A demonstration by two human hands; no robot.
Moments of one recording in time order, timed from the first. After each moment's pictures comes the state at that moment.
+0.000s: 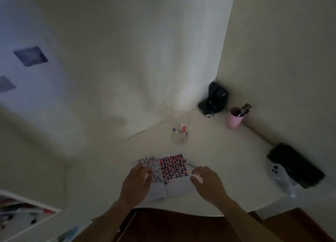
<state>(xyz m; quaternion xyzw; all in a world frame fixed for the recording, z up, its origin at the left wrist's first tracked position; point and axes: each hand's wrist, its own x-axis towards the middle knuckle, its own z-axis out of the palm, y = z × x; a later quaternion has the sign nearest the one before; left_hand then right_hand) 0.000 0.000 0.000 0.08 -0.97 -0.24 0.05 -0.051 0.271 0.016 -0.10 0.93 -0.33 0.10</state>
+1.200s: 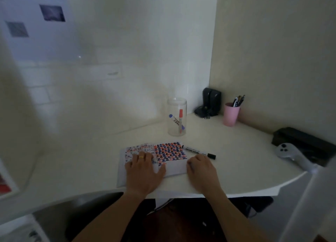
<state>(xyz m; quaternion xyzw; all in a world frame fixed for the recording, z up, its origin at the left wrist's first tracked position) 0.005 0.047 -0.160 0.09 -0.95 -0.10 0.28 -0.042 0.252 -0.162 -0.16 0.94 -0.21 -0.22</state>
